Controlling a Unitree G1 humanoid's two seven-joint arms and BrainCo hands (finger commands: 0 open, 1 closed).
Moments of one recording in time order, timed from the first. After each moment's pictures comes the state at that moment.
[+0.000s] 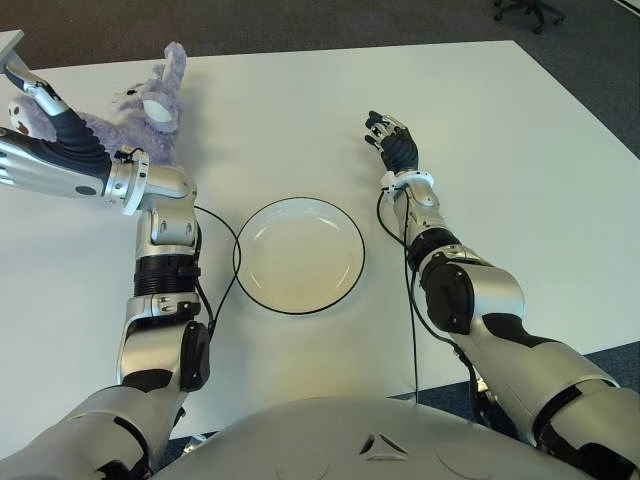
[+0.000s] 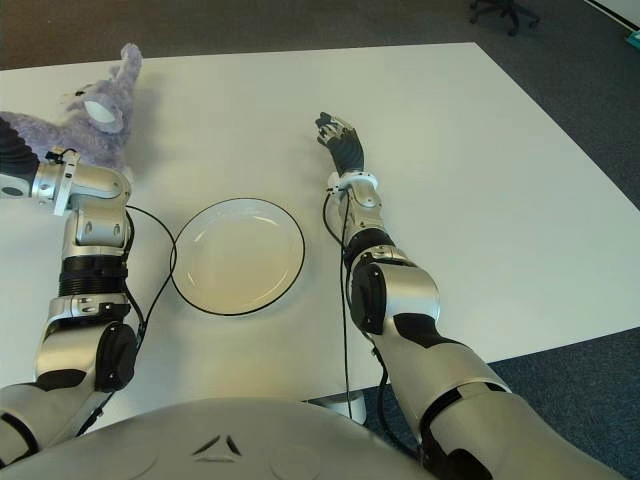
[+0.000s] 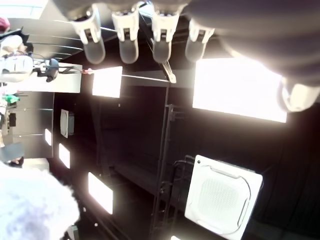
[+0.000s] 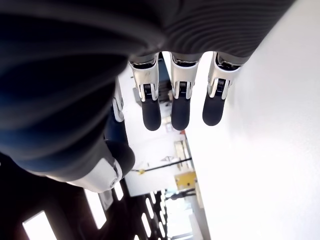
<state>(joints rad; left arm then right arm) -0.49 0.18 0.28 0.28 0.60 0.06 1.49 -0.90 -0.02 -0.33 1.31 0.07 -0.41 0.15</state>
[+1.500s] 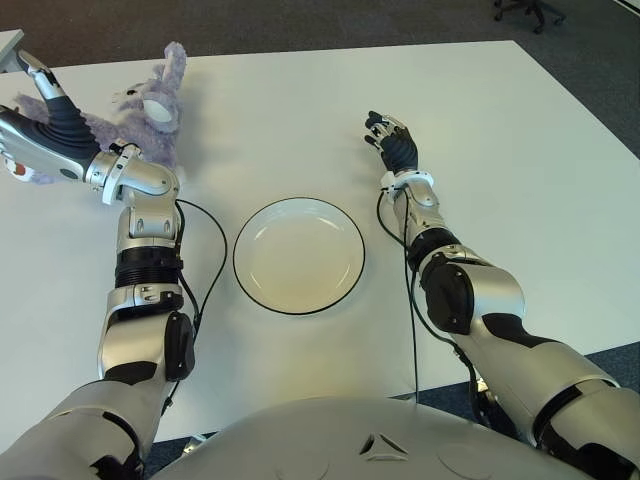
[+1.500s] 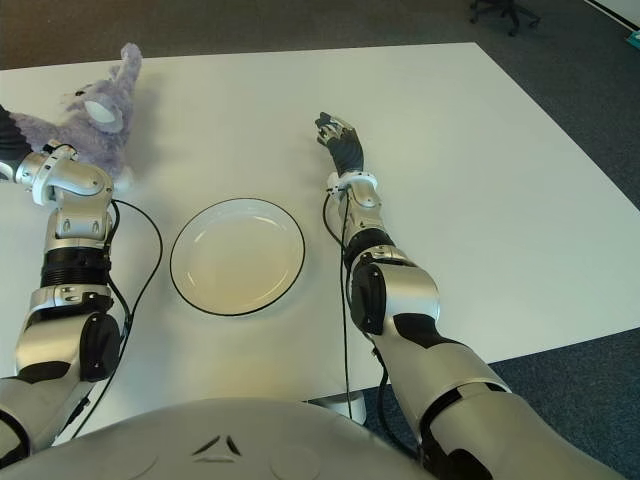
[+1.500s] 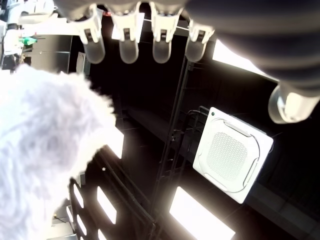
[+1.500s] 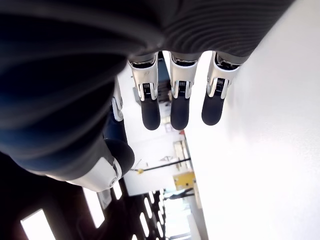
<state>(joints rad) -0.53 0.25 0.30 0.40 0.45 -0.04 1.23 -0.90 -0.02 -0.32 1.31 0.06 -0.41 0.14</state>
